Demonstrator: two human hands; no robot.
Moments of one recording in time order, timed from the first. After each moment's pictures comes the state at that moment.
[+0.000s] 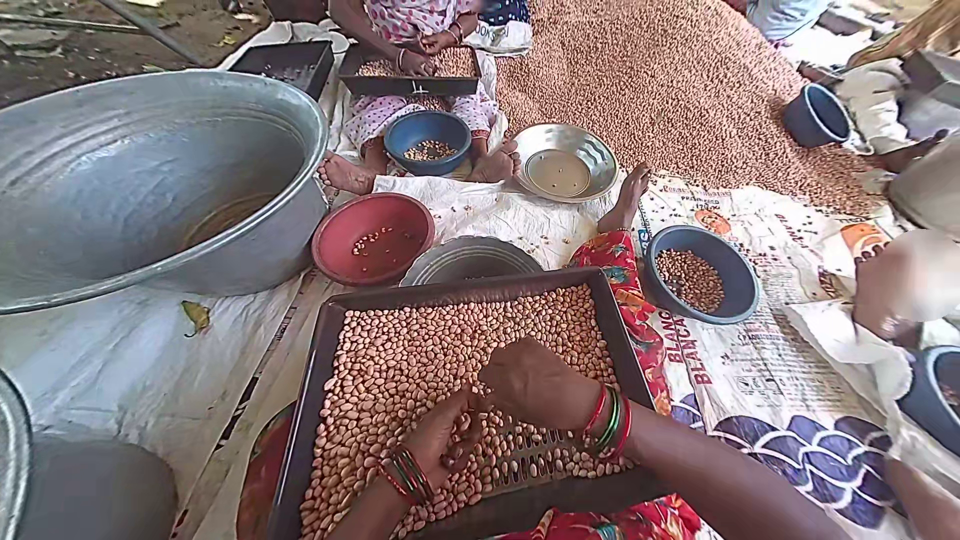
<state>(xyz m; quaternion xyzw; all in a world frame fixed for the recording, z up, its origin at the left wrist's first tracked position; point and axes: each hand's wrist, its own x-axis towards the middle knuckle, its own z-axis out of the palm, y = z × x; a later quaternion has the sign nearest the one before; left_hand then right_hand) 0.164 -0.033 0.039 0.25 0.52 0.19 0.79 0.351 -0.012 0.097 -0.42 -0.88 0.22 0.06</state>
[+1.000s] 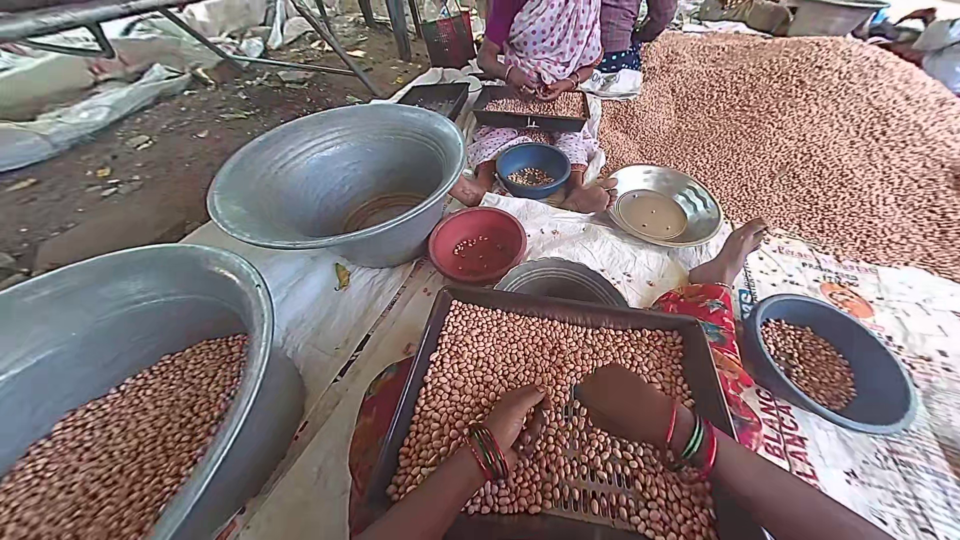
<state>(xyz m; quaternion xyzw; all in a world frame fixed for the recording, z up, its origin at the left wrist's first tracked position) 0.161 -0.028 0.049 0.24 0.53 0.28 0.77 0.342 0.015 0.107 -0.41 -0.84 0.24 -0.26</state>
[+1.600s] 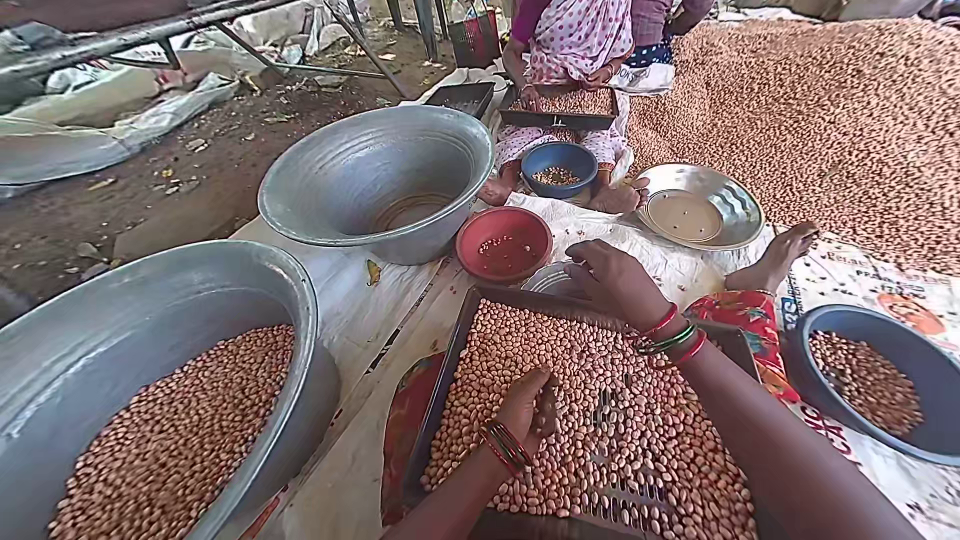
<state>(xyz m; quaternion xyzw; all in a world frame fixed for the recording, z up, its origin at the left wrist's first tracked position) 0.150 -0.022 0.054 0.13 0.49 0.44 0.74 0.296 0.106 0.146 -0.47 -0.84 0.13 0.23</state>
